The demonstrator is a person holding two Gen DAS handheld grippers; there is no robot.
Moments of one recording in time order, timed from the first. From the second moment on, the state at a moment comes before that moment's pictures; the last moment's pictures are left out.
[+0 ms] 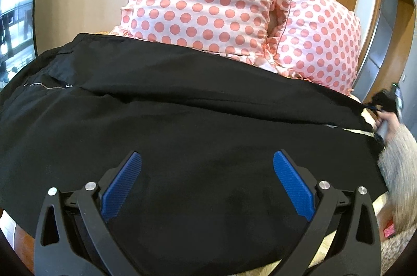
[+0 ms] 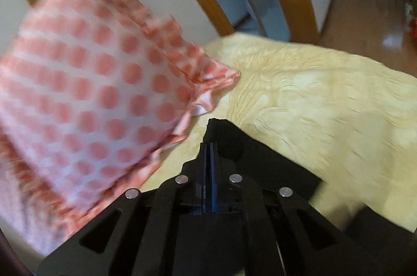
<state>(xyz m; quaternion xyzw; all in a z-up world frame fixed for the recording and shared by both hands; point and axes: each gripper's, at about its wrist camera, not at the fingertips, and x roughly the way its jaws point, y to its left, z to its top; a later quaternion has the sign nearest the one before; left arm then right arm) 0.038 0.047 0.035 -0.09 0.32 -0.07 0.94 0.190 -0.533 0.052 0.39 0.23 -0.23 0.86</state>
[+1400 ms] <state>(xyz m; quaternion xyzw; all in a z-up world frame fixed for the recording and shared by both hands) 0.314 0.168 0.053 -0.20 0.46 0.06 0.86 0.000 -0.526 0.011 0.55 0.14 -0.10 0.82</state>
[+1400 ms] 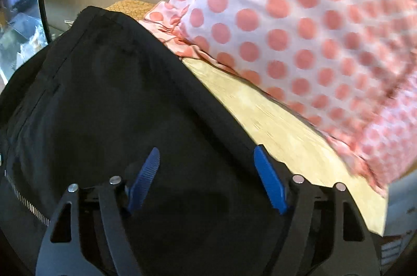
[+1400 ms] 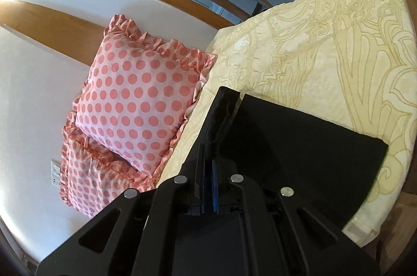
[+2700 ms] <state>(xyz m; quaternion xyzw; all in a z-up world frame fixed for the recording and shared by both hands) -0.045 0.188 0.017 -0.28 0.30 0.10 0.90 -0.054 -0.550 0.005 0.54 0.14 -0.15 0.82</state>
